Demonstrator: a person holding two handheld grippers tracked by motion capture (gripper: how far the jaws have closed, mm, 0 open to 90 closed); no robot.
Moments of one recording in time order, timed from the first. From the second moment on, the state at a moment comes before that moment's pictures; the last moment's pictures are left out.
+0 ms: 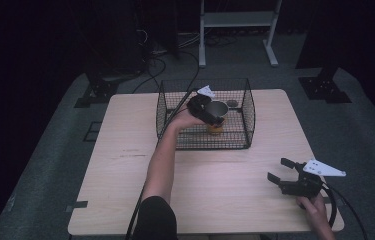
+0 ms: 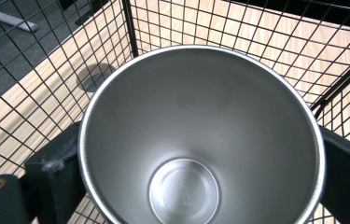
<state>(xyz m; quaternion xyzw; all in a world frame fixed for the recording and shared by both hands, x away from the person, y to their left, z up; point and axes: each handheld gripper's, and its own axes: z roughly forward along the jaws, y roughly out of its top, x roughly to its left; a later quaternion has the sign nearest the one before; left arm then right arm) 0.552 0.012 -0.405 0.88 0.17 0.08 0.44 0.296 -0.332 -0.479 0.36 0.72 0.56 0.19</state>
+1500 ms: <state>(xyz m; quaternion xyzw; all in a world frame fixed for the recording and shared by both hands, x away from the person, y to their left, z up) 0.526 0.029 -0.352 0.83 0.15 0.12 0.52 0.296 -0.331 -0.479 0.37 0.72 0.56 0.19</state>
